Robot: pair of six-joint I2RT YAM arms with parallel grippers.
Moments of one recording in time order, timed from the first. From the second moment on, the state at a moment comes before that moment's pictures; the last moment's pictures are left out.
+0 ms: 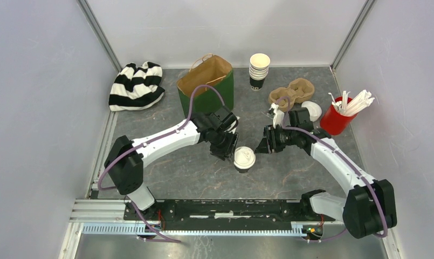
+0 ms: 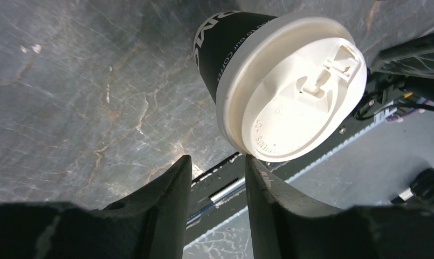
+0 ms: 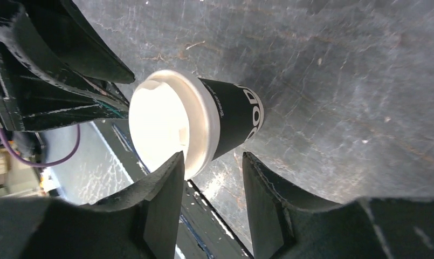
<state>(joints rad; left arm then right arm) -0.90 1.64 1.29 -0.82 0.24 -0.53 0.28 1.17 0.71 -0.47 -0.74 0.17</state>
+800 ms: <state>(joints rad) -0.90 1.00 1.02 -0.67 0.04 -0.48 0.69 1.29 1.08 -0.74 -0.30 -0.06</state>
